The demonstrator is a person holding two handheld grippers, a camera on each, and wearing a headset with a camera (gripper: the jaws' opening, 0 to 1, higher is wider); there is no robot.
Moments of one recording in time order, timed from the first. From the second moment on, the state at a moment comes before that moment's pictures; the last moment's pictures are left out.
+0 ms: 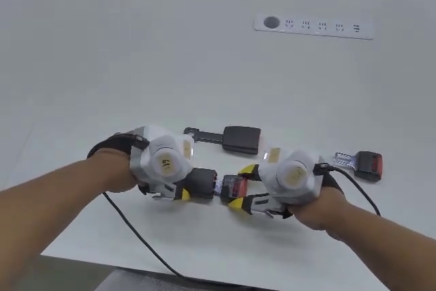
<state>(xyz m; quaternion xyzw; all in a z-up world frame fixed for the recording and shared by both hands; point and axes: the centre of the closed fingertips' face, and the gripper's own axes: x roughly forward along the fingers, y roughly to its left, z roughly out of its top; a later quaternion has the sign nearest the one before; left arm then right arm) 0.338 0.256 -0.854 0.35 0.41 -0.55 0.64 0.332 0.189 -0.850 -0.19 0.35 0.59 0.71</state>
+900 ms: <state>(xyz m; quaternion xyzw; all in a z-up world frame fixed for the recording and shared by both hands) 0.337 0.256 -0.854 0.37 0.40 -0.57 0.61 0.337 0.197 -0.855 -0.21 0.36 0.59 0.69</state>
